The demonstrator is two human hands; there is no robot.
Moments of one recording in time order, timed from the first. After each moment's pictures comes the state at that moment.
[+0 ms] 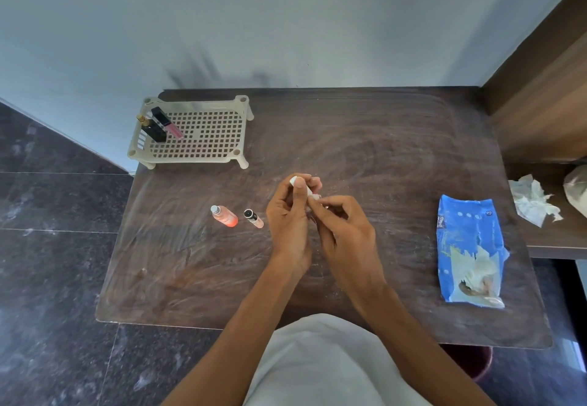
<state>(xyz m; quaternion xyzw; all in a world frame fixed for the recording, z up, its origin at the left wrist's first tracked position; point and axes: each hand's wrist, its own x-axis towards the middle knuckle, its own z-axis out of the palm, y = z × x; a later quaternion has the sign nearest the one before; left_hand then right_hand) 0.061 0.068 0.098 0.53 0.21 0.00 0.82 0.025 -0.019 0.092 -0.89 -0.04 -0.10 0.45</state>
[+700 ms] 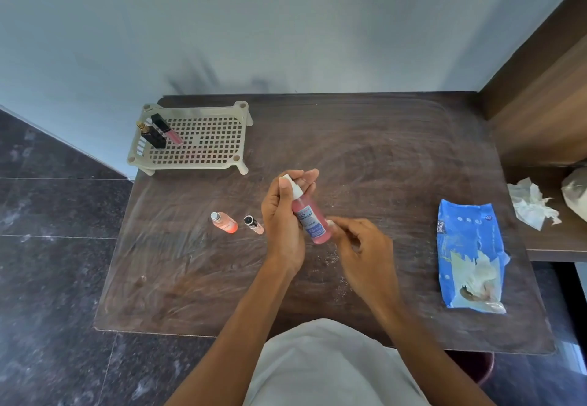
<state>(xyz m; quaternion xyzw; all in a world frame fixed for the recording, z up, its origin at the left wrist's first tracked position) 0.074 0.076 0.096 0.52 0.16 0.04 0.84 0.020 -0.040 0.083 -0.88 0.08 0.01 0.46</state>
